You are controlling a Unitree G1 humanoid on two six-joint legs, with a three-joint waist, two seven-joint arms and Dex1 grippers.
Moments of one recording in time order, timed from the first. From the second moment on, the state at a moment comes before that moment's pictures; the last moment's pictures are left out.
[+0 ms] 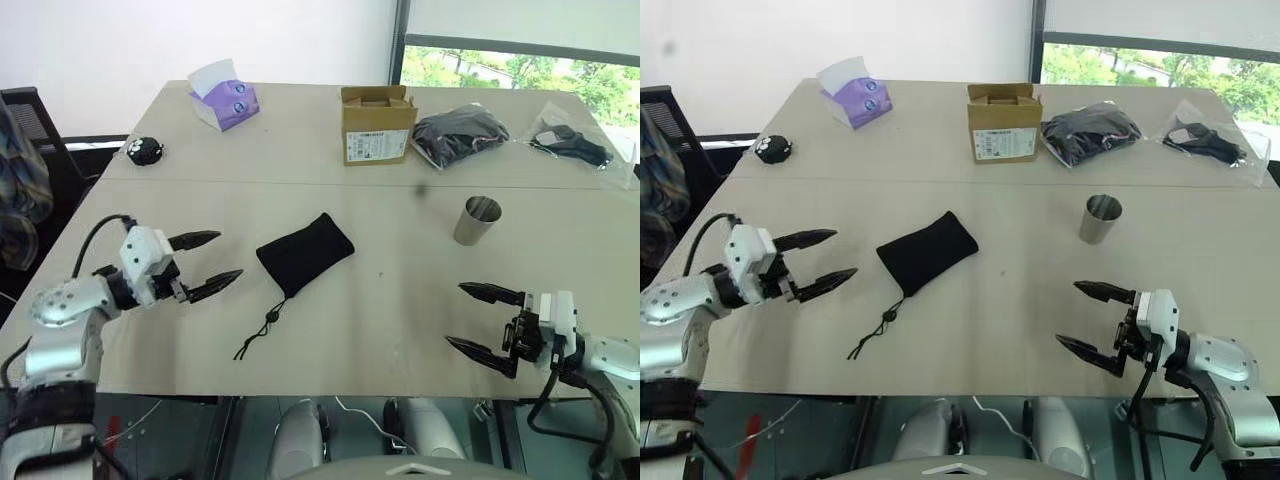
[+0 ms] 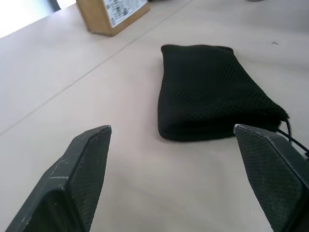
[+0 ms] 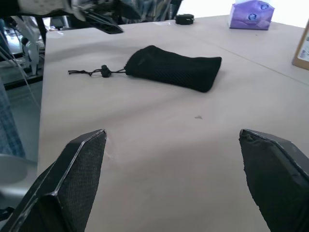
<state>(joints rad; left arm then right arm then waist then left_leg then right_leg) -0.24 0.81 0.23 0.35 -0.37 -0.14 -1.26 0.19 -0.59 -0.10 -0.25 0.53 -0.06 1.14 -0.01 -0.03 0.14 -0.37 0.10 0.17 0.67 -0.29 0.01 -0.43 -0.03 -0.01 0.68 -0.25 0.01</state>
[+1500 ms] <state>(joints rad) -0.85 0.71 -0.04 1.15 -0.06 -0.62 -1.48 0.26 -0.54 -0.07 -0.42 0.57 -0.05 1.01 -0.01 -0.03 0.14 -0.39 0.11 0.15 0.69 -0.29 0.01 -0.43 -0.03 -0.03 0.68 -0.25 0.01</state>
